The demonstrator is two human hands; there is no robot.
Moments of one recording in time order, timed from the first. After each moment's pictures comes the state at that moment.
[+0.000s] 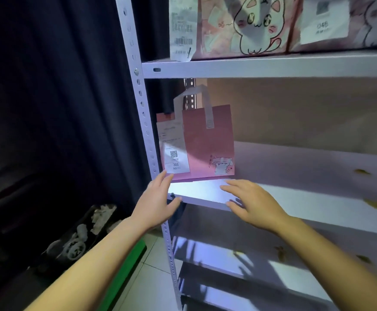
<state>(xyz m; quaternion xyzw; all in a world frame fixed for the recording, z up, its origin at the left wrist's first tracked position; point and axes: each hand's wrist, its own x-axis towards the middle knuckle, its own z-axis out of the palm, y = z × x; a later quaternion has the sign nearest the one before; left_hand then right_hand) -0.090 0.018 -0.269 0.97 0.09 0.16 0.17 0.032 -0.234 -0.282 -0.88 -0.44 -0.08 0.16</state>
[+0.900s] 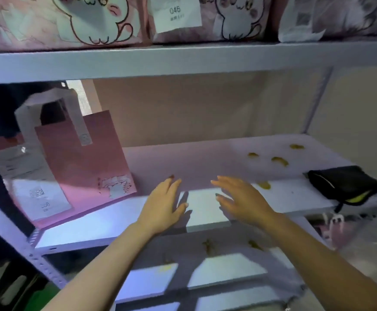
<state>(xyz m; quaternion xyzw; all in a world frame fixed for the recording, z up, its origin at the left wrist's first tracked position) 0.093 -0.165 -0.301 0.97 -0.14 0.09 0.17 0.107 -0.405 -0.288 -0.96 -0.21 -0.05 0.19</state>
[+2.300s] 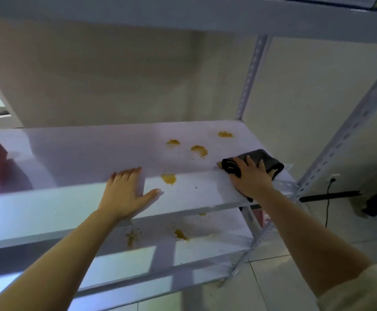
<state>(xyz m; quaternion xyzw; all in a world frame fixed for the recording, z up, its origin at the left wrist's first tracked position) 0.166 -0.360 -0.350 0.99 -0.08 0.10 0.10 0.201 -0.709 -0.329 -0.99 0.06 0.04 0.07</state>
